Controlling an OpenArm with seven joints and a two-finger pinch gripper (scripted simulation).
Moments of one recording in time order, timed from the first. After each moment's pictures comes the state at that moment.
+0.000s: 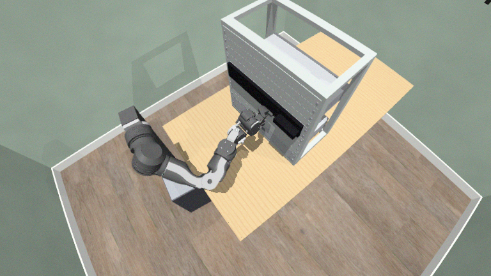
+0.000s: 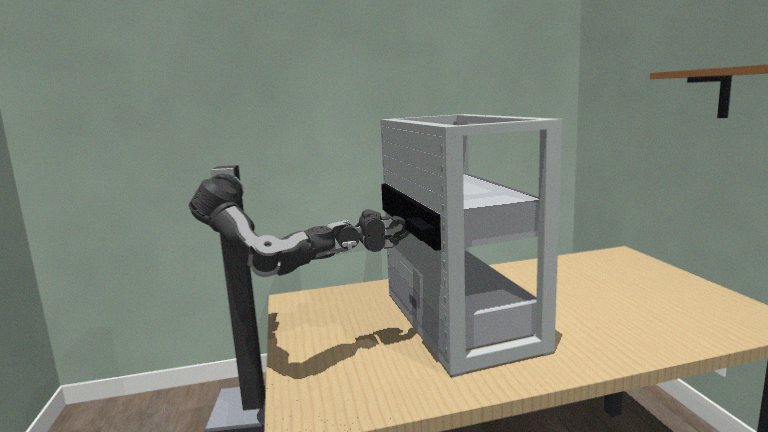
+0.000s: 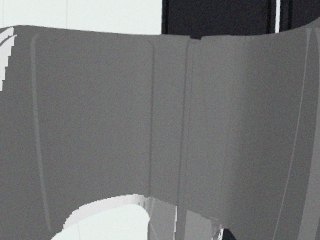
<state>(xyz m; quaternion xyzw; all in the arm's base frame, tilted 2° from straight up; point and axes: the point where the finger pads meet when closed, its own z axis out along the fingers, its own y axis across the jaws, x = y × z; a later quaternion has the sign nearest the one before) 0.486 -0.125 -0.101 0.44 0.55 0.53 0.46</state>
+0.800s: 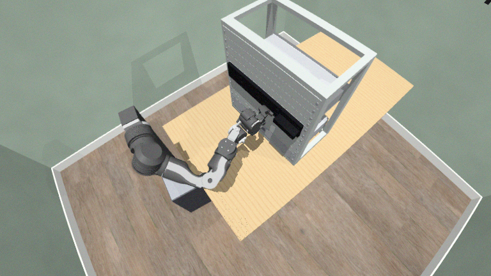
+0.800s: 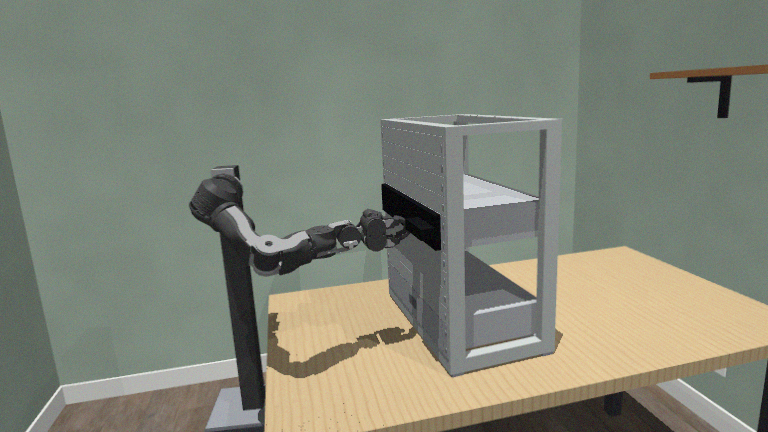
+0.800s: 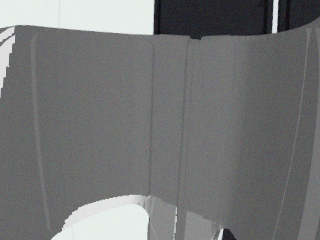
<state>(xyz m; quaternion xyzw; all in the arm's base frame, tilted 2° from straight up) 0.489 -0.124 -0.100 0.44 0.55 0.53 0.46</state>
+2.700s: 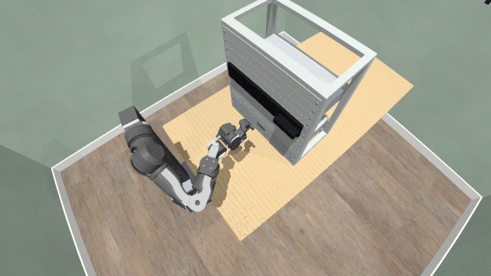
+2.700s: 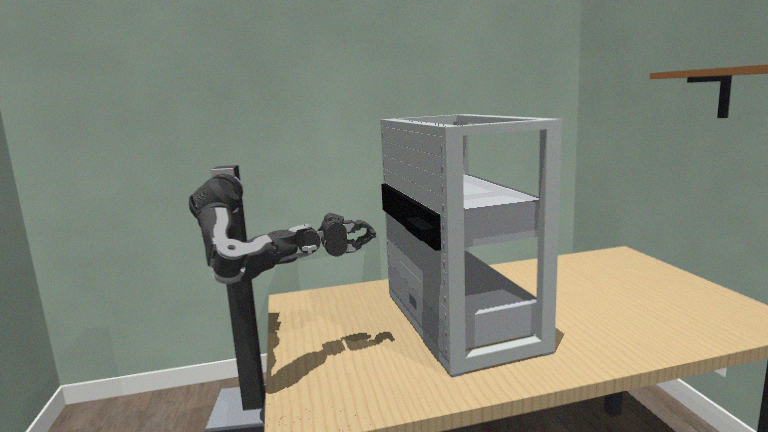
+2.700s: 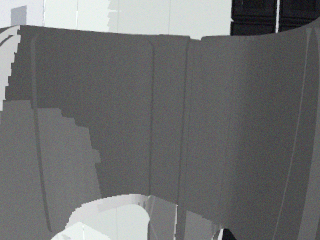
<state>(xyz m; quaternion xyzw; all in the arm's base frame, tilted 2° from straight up) 0.388 -0.139 -0.101 0.44 0.56 0.53 0.46</state>
